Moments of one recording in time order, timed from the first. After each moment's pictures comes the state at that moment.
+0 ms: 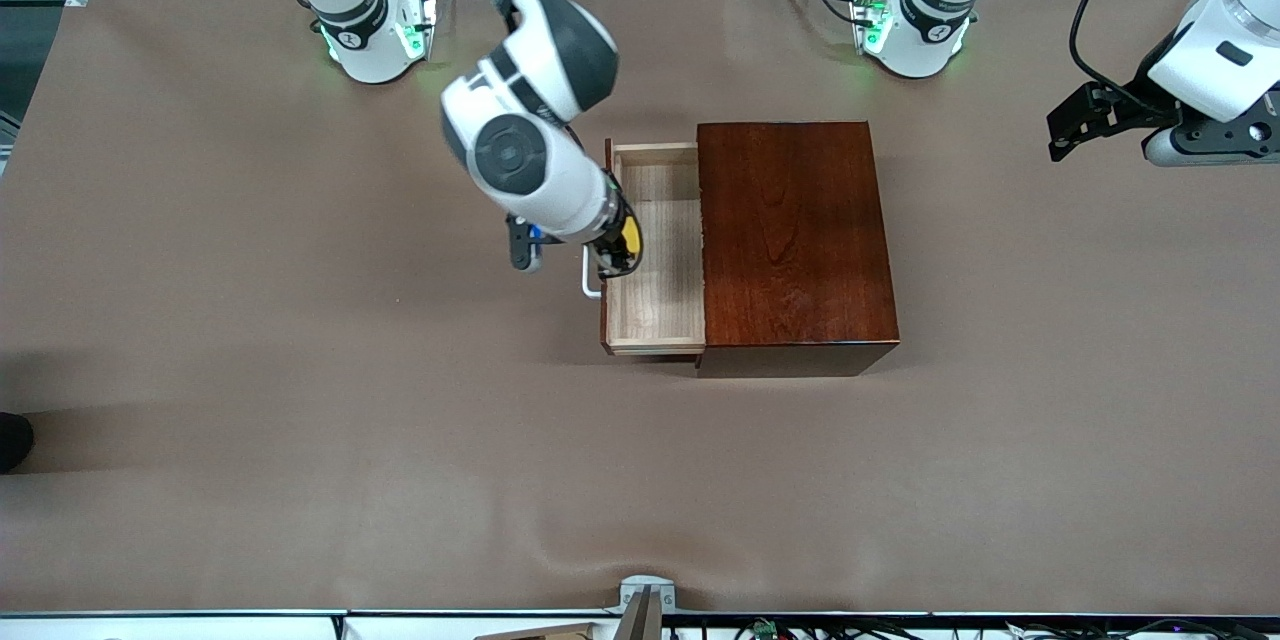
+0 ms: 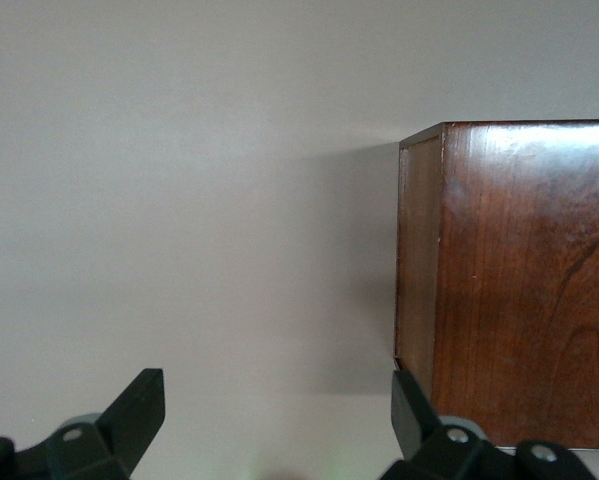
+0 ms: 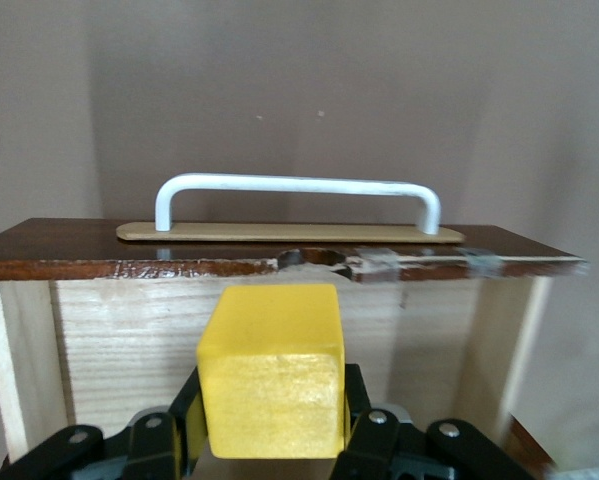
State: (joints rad) left arm -0.04 -0.11 -0.09 -1.69 0.03 1.57 -0.12; right arm 0.67 0.55 -0.03 -1.35 0.39 1.84 2.04
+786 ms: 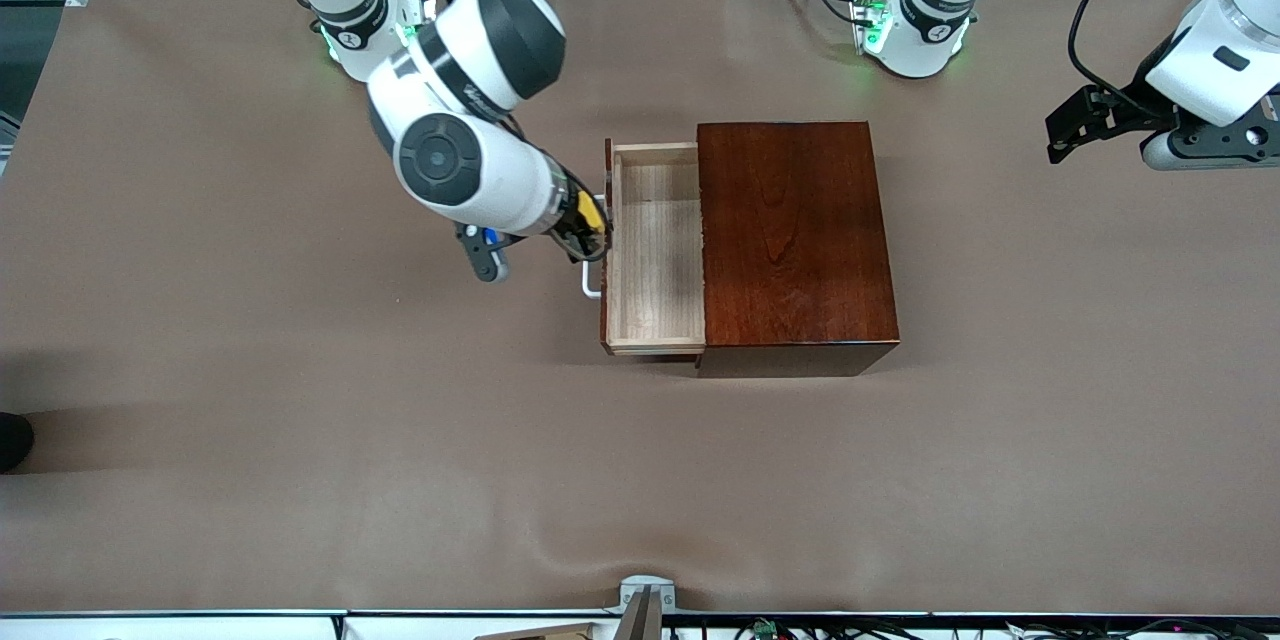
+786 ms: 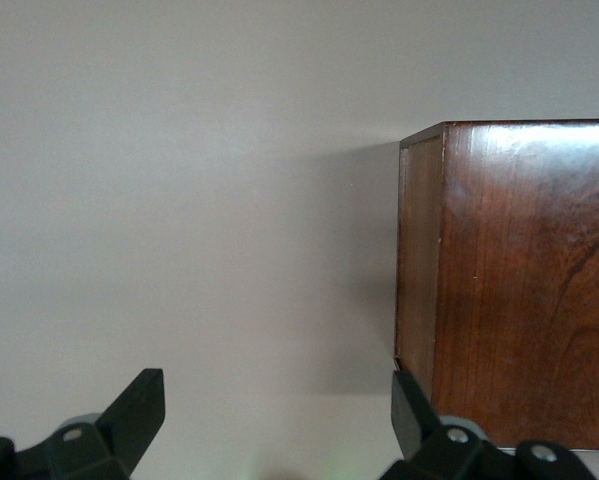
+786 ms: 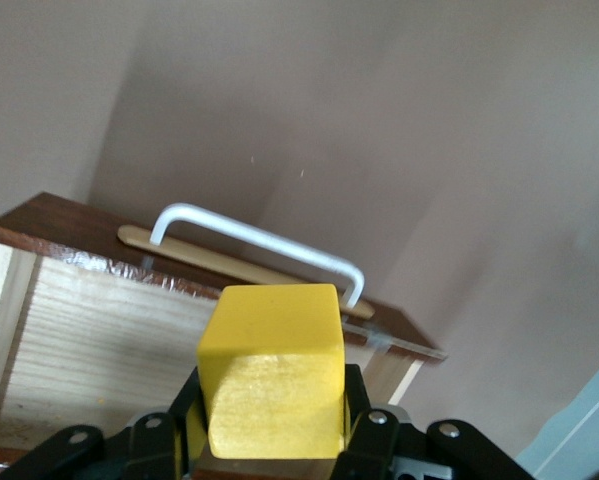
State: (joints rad) left arm -0.04 -0.11 -0.09 -1.69 0.03 1.57 -0.12; right arm 0.61 0.48 -0.04 -1.30 0.34 1.62 1.63
